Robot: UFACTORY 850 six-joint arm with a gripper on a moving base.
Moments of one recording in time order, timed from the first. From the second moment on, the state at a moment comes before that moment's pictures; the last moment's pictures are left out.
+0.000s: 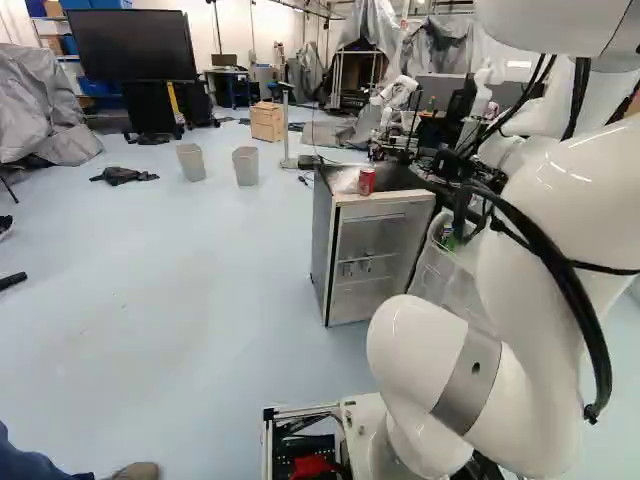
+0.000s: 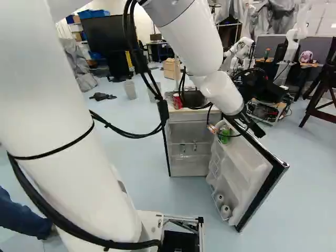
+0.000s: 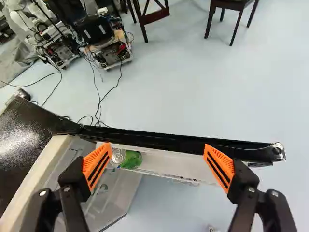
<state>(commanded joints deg) -48.4 -3.8 -44.6 16.6 6.8 2.4</state>
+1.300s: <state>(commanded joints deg) -51.8 -14.8 -56.9 17.0 1.5 2.4</state>
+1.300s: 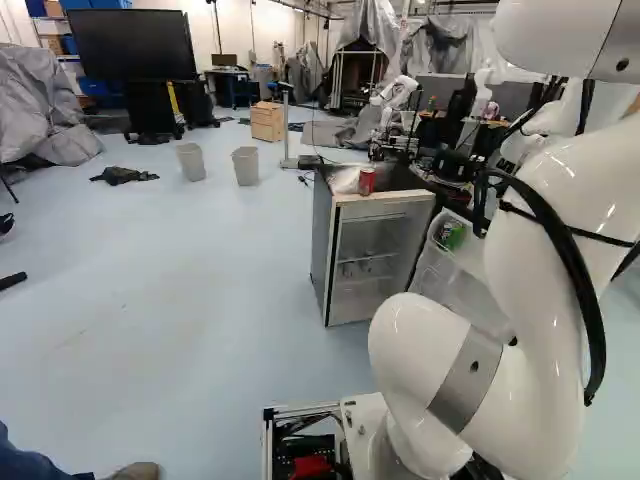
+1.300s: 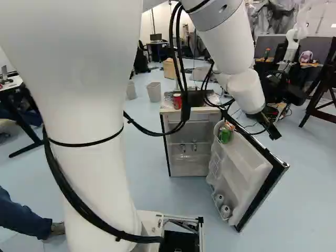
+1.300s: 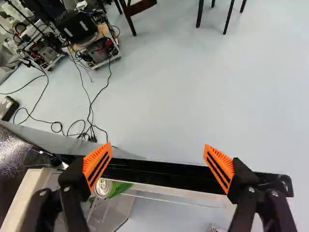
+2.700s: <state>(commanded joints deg) -51.0 -31.3 -71.2 17.0 -2.2 2.4</state>
